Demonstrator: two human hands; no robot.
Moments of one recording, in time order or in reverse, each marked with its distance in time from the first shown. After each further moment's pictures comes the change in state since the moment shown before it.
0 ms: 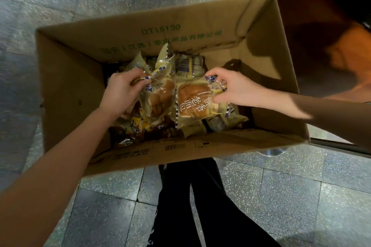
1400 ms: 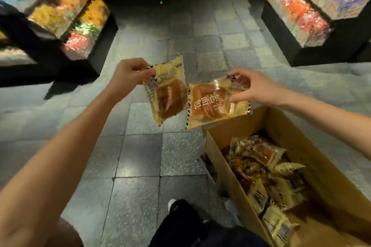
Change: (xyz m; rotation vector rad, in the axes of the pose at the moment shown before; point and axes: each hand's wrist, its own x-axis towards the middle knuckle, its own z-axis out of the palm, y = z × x) left_hand -0.424 0.192 -0.298 -0.193 1.147 -0.786; right_hand -0.147 -0.442 0.025 -0.451 -0.563 -0.977
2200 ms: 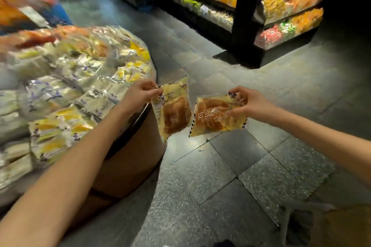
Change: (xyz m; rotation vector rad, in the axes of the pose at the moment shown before) left_hand -0.514 -0.106 -0.240 -0.026 0.828 -0.537; right_hand -0.036 -0.302 0.359 -0.056 -0.719 -0.619
